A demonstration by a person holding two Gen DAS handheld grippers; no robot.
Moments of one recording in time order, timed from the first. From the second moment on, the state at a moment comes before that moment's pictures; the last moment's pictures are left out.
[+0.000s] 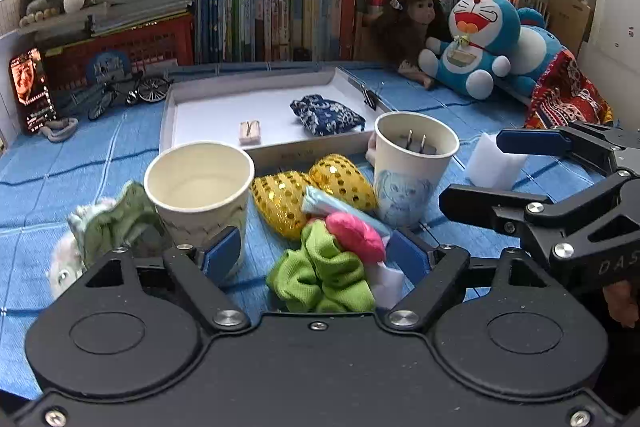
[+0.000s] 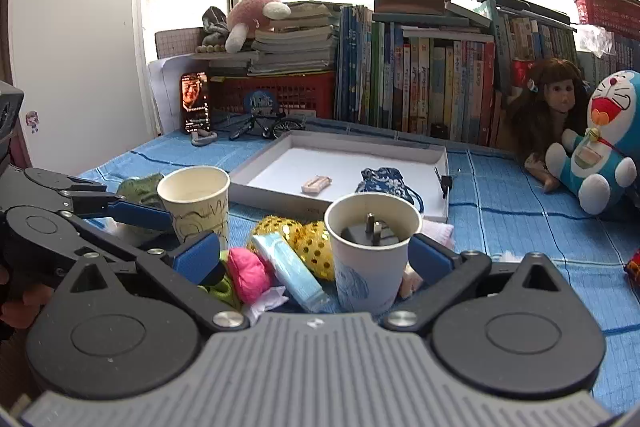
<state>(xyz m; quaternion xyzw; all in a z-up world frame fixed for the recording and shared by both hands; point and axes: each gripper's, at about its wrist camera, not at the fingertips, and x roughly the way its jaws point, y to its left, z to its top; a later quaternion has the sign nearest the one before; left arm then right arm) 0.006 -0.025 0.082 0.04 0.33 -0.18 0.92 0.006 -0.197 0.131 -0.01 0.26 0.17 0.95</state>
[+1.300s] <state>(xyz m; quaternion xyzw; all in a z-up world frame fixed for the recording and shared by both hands) 0.009 -0.016 0.054 0.00 0.36 -0.18 0.92 0.007 -0.164 0.056 0.03 0.34 0.21 0.92</state>
